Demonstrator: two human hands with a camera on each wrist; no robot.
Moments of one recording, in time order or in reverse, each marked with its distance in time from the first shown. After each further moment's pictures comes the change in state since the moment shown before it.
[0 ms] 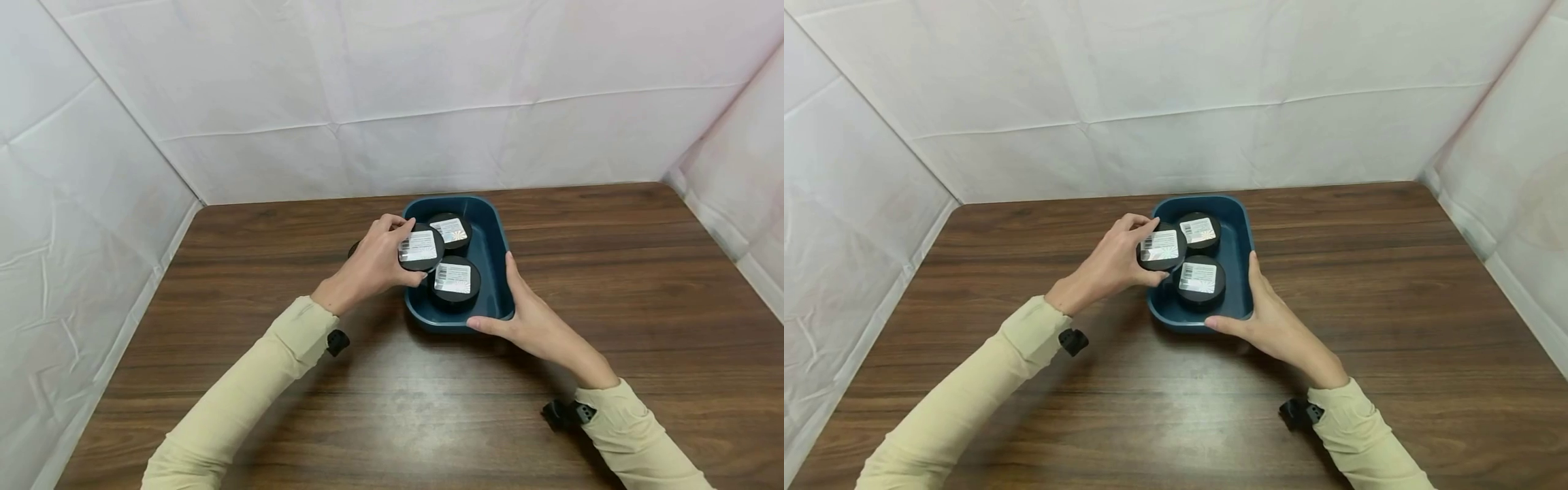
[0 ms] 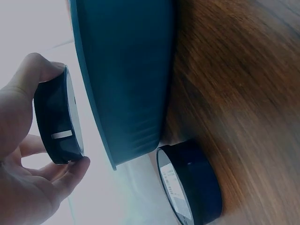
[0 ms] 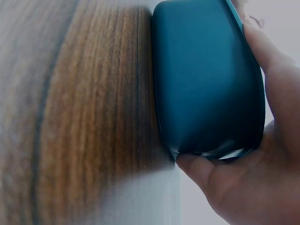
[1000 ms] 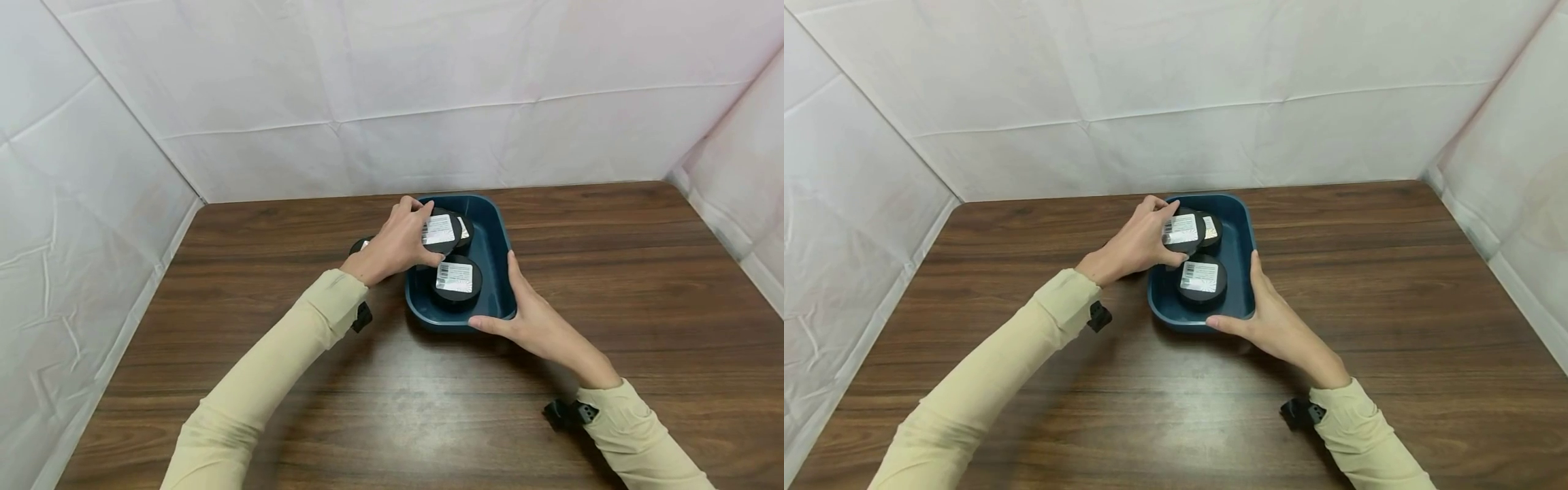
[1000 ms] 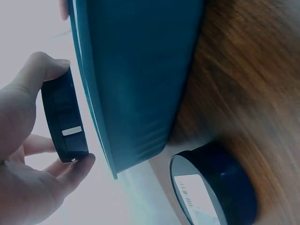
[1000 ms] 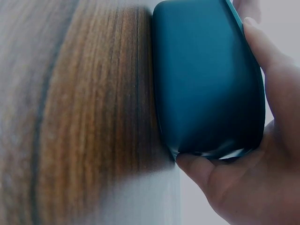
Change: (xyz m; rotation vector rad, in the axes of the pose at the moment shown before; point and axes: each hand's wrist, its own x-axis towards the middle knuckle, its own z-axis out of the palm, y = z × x) left_hand 0.043 0.014 0.005 0.015 -0.090 -0.062; right_hand -0.001 -0.001 -0.003 0.000 -0.016 0.004
